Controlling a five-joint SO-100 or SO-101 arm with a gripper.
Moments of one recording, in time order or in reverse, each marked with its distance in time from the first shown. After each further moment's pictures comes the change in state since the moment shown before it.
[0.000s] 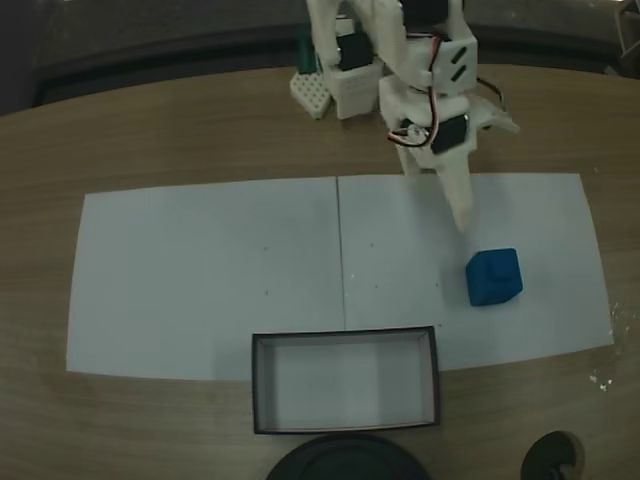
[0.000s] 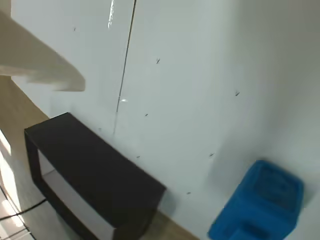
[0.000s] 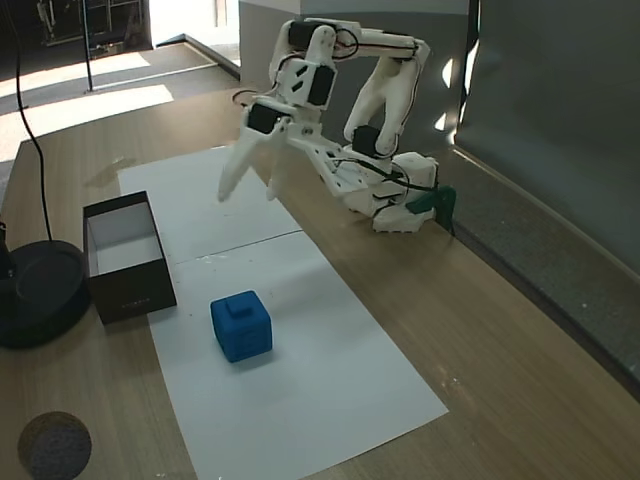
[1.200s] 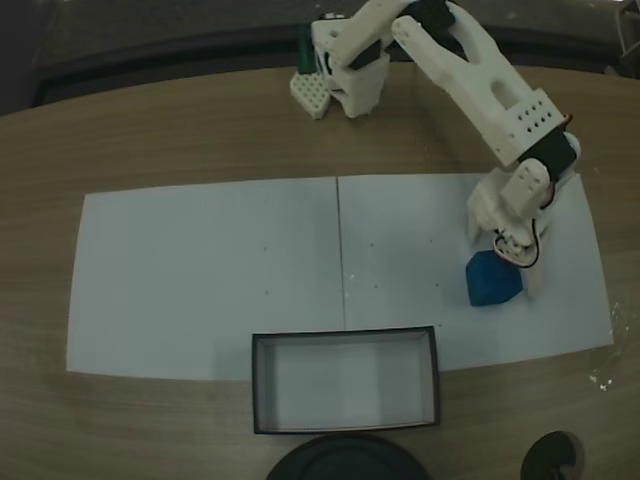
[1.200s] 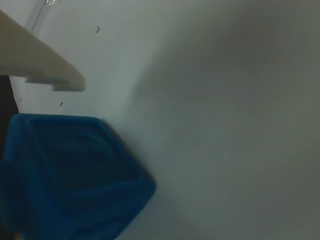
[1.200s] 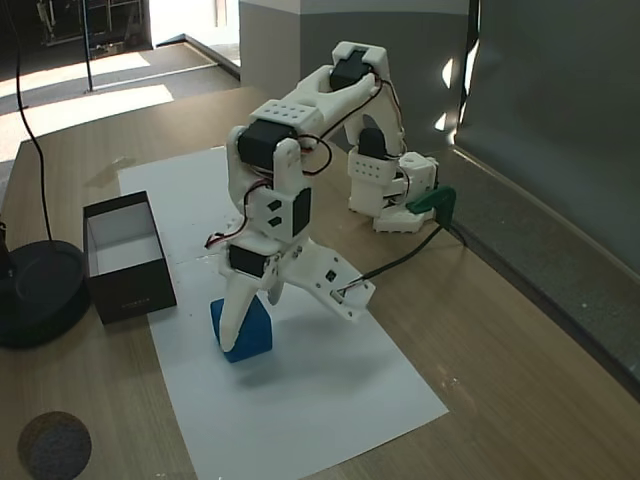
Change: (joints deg) arm -12.4 -53.2 -37.7 0.7 1.4
